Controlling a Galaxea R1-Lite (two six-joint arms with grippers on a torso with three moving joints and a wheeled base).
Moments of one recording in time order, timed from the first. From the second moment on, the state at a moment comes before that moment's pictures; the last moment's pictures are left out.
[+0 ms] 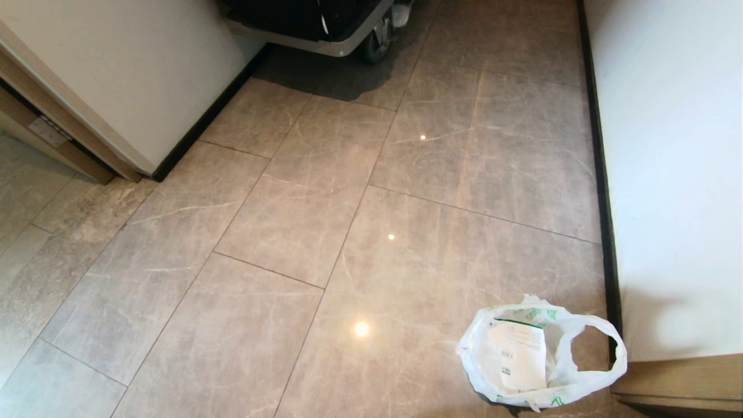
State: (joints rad) left arm 0.00 0.00 0.00 0.00 0.00 0.00; right arm 0.00 0.00 0.00 0.00 0.01 -0.07
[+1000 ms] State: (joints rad) left arm 0.00 0.00 0.00 0.00 0.00 -0.01; right arm 0.00 0.00 0.00 0.00 0.01 -0.07
